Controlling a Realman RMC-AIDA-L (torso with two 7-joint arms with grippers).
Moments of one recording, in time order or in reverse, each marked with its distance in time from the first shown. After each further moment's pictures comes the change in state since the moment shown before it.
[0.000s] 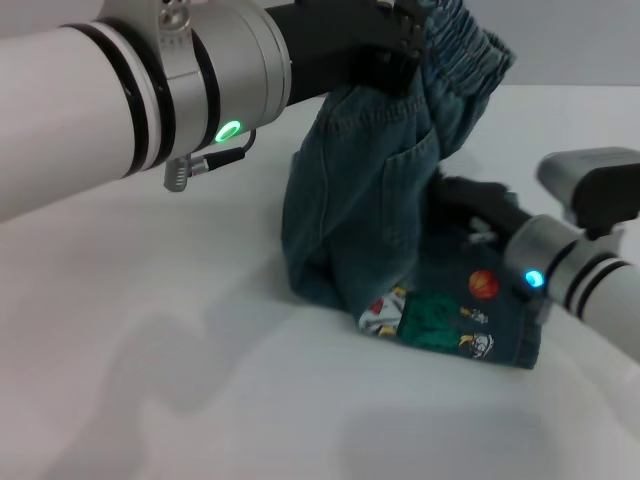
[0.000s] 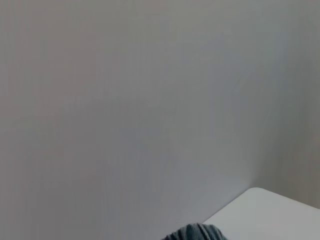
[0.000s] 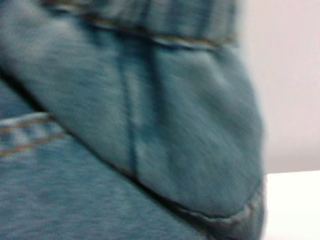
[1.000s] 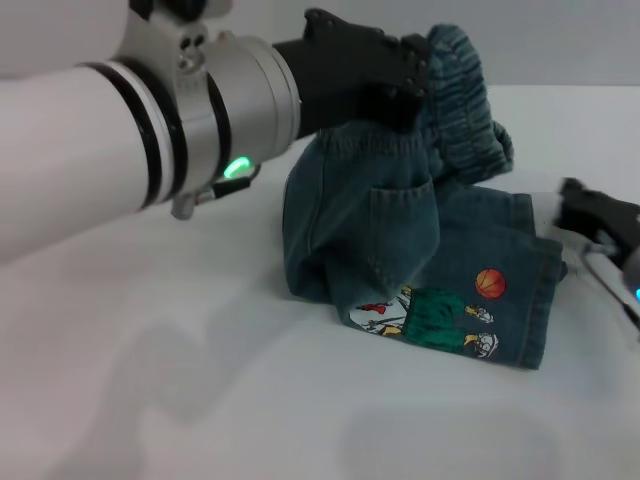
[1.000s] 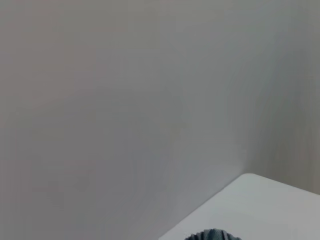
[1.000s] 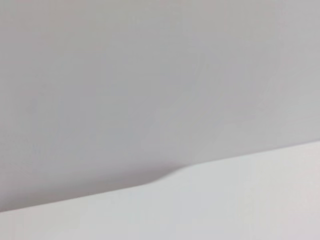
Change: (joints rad) left arm 0.032 0.002 0.047 0.013 0.000 0.023 0.045; right arm -0.145 -0.024 0.290 -0.033 -0.015 -0.006 -0.154
